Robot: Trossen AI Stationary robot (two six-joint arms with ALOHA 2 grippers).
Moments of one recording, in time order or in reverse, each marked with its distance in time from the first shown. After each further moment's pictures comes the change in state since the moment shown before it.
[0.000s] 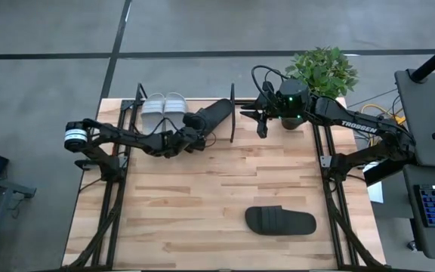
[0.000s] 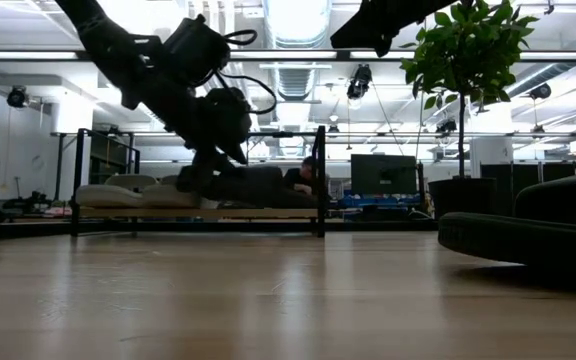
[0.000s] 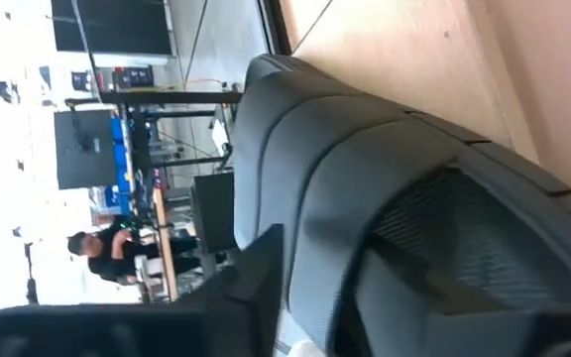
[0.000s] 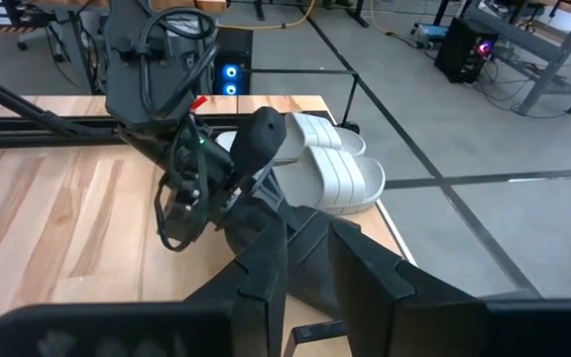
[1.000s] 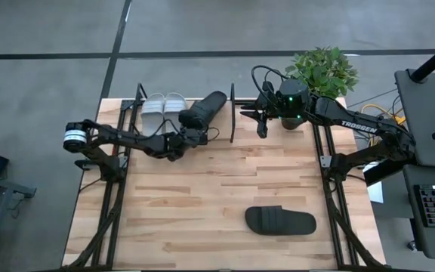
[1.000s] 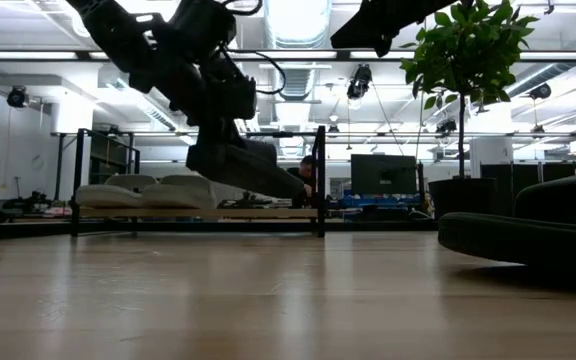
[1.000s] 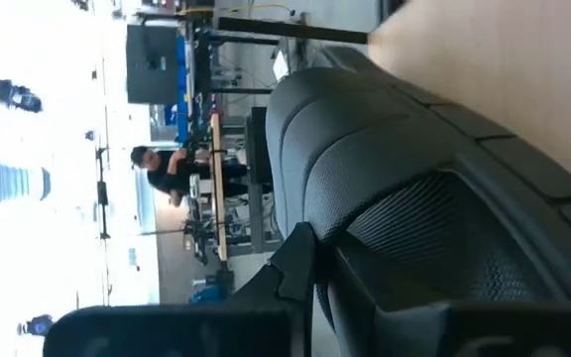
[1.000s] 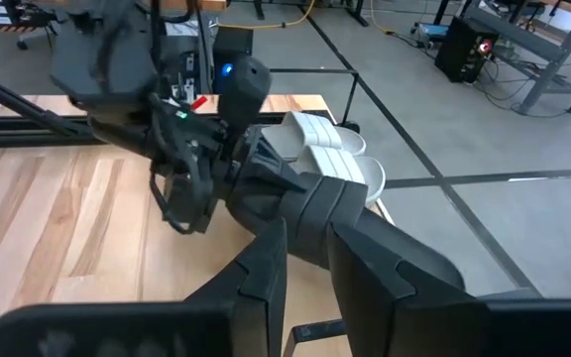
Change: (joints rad) left arm -0.065 -0.008 0.076 -0.002 -0.313 -0.057; right arm 0.000 0.000 0.000 -0.002 0.000 0.000
